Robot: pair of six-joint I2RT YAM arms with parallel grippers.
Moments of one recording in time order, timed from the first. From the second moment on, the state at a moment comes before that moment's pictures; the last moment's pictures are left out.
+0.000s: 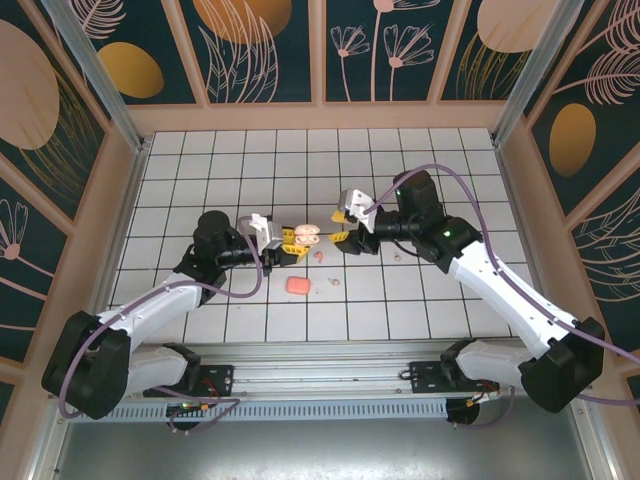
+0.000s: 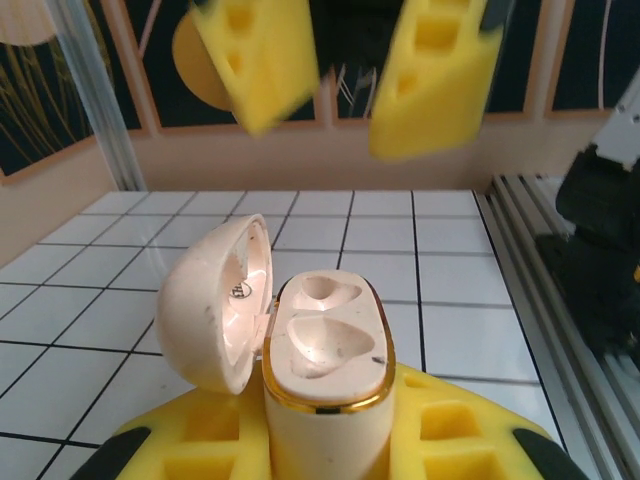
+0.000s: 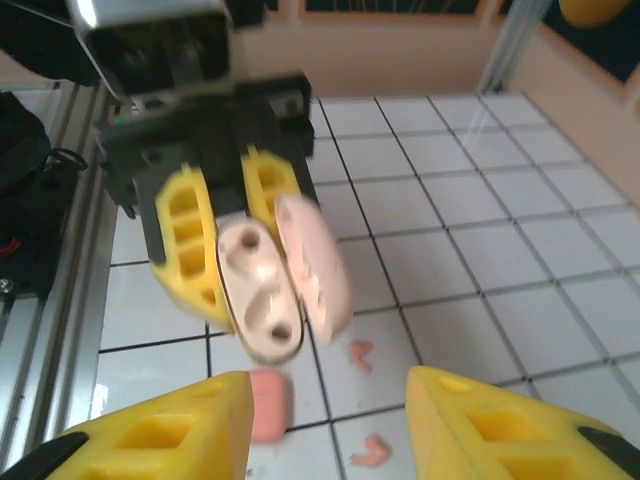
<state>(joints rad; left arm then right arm) -0.47 1.21 0.54 0.56 0.93 0.16 0.59 1.17 1.03 -0.39 -0.66 -0.47</state>
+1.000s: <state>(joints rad) -0.47 1.37 0.43 0.90 0.78 -0.10 0.24 1.59 1.03 -0.66 -0.21 0.30</state>
